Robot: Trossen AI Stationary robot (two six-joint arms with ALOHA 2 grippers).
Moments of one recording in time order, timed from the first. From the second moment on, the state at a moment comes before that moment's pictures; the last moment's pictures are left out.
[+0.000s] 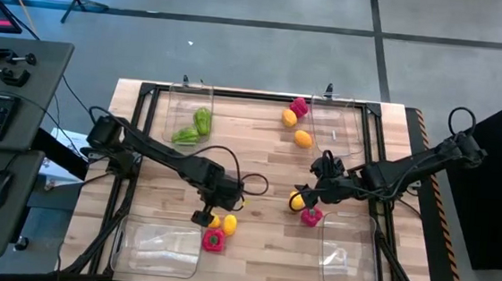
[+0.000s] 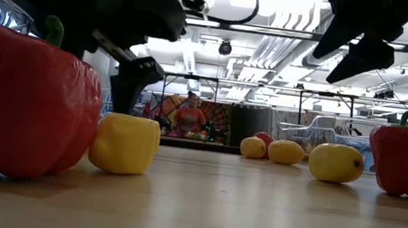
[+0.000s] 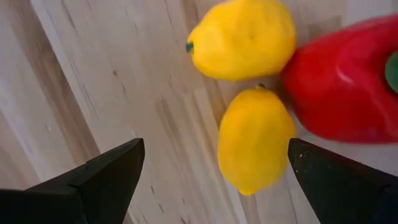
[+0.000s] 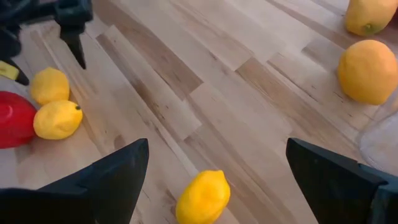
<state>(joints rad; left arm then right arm) -0.21 1.81 1.23 -0.79 0.20 0.08 0.36 1.18 0.87 -0.67 0.52 0.94</state>
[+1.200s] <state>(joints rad) -0.11 1.86 1.43 -0.95 0.02 0.19 0.36 1.18 0.87 -0.66 0.55 0.96</state>
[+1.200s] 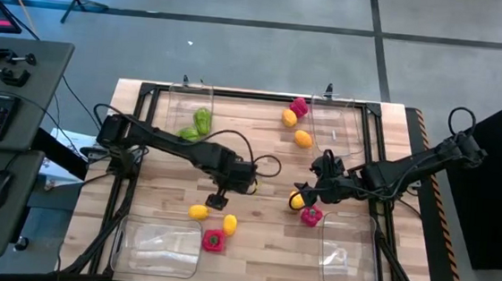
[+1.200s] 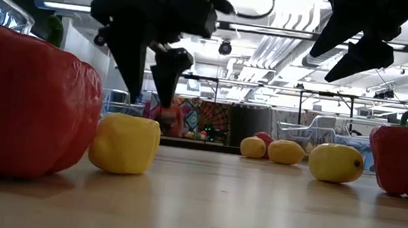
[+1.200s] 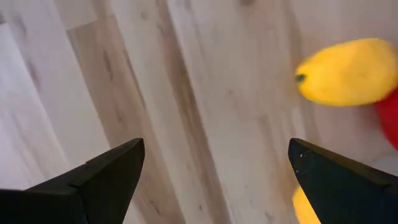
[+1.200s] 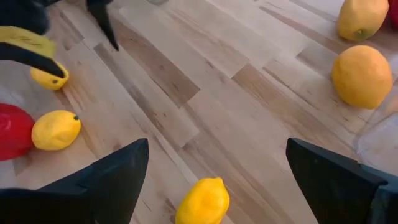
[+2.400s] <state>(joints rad) -0.21 1.82 1.22 -1.03 0.14 -0.91 0.36 1.18 0.87 -0.68 0.62 0.91</state>
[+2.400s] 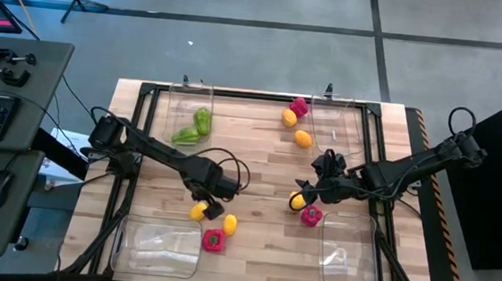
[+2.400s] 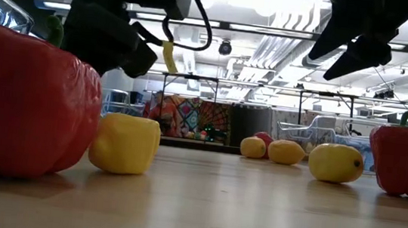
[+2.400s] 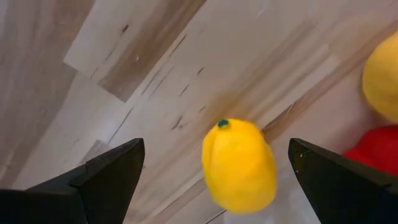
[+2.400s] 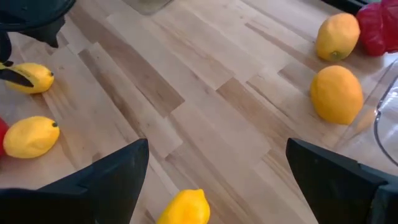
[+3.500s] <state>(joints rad) -0.22 1.82 1.13 -0.92 0.22 -0.91 0.36 1.18 0.87 -0.71 0.63 0.89</state>
